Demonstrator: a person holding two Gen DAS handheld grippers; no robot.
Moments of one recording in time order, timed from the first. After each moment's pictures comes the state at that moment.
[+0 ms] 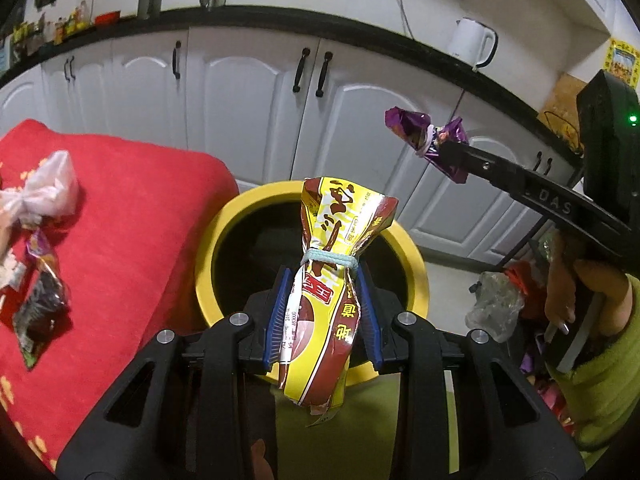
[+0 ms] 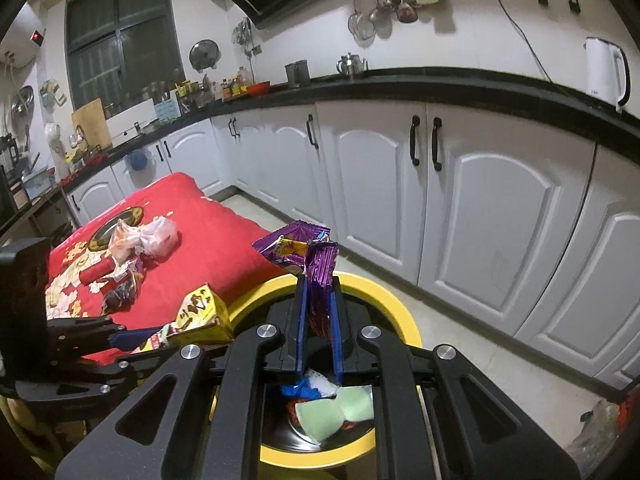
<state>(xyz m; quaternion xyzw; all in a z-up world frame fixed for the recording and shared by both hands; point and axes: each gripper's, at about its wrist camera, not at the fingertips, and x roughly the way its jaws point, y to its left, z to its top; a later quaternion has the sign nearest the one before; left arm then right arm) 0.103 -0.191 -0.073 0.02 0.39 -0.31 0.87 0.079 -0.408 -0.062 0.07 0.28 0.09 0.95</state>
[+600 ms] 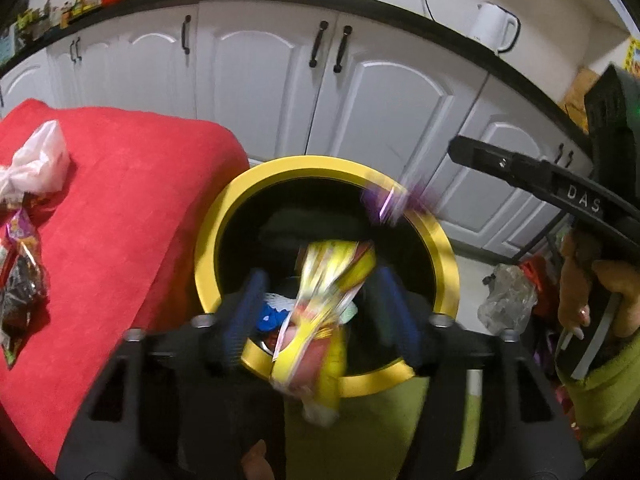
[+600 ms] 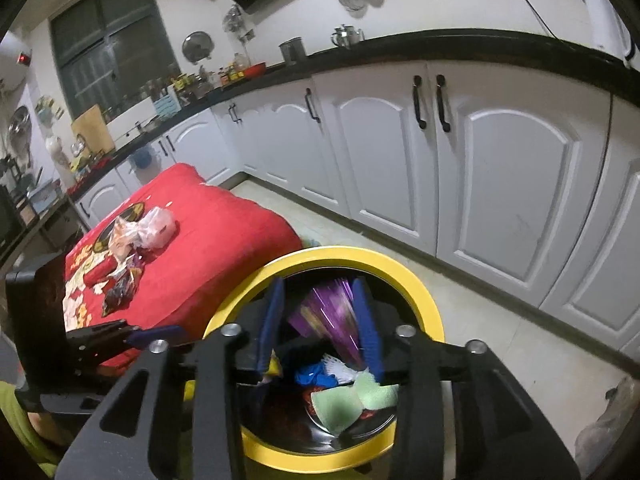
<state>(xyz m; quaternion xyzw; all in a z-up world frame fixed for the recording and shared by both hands) 0.123 -0.196 -0.098 0.02 0.42 -0.29 0.86 0.104 -0.421 -0.090 0.11 0.32 0.11 0.93</state>
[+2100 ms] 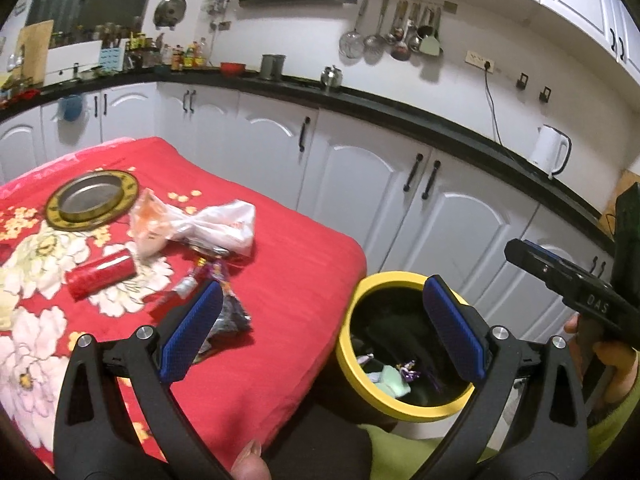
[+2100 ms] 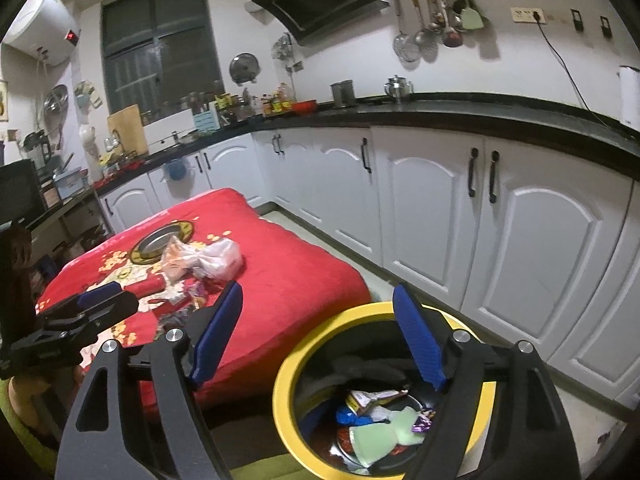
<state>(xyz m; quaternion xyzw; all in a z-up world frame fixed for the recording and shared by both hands) 0.079 -0.066 -0.007 -0.07 0.27 -0.14 0.95 0.077 -0.333 -0.021 0.06 0.24 0.15 0.96</state>
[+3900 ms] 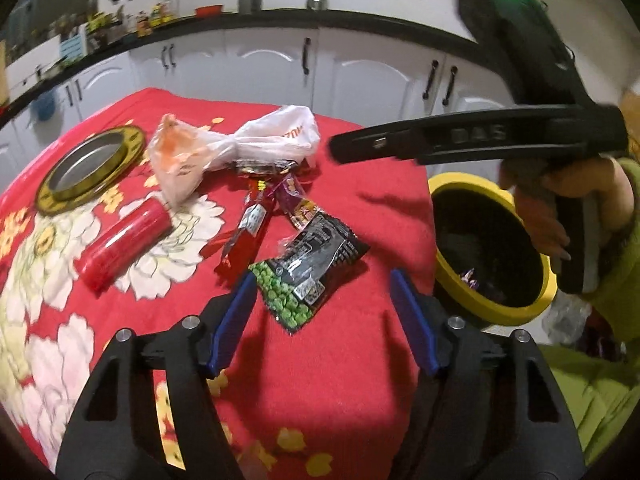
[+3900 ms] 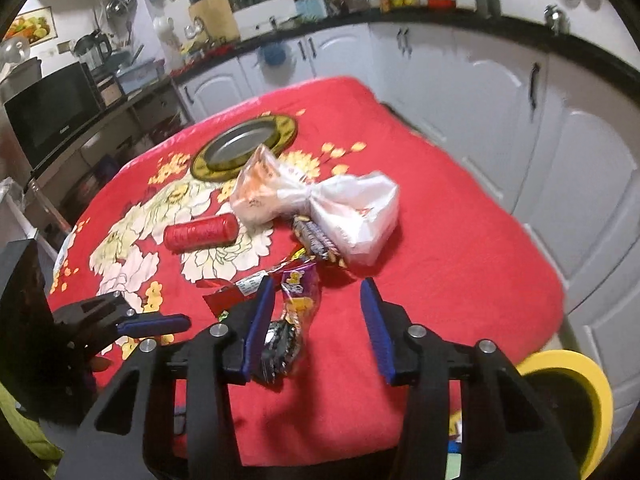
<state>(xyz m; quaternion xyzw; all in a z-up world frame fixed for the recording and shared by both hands) 0.122 -0.006 -0.077 0.04 0.38 -0.18 0.90 0.227 -0.148 -0.073 -0.03 0.41 0.35 0.85</state>
